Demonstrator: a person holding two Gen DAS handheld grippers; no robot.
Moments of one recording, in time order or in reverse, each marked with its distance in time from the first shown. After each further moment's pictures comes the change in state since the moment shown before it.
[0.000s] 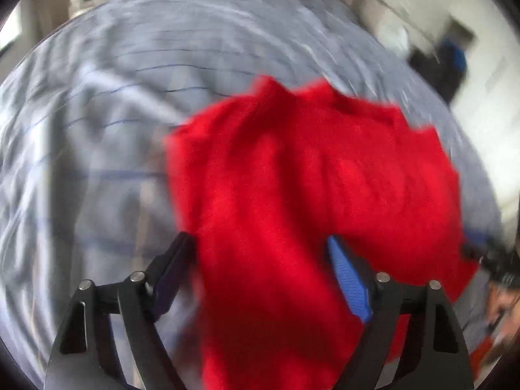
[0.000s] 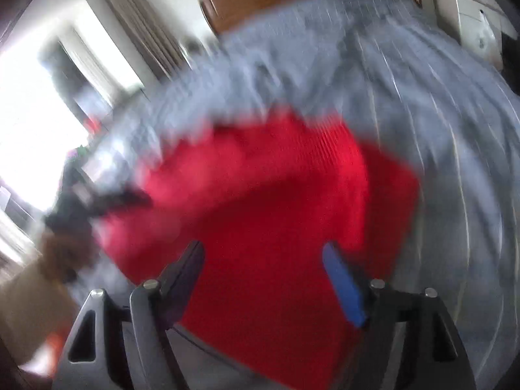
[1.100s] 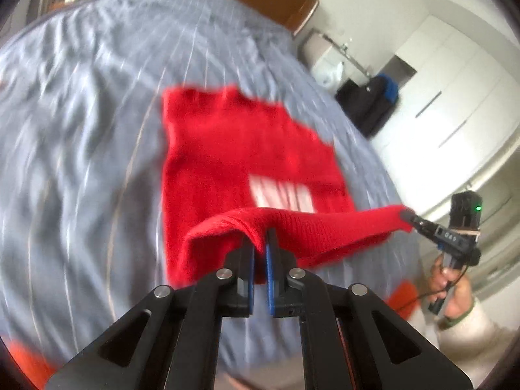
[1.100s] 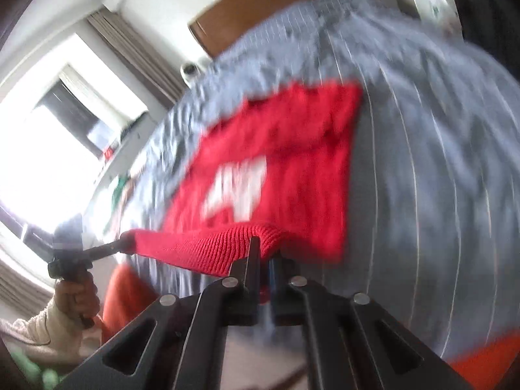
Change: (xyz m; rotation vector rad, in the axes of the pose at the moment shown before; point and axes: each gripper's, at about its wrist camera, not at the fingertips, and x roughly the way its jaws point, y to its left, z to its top) left arm -0.152 0.003 -0.091 -0.023 -0.092 -0.333; right arm -0.159 0.033 -0.112 0.148 -0.219 0.196
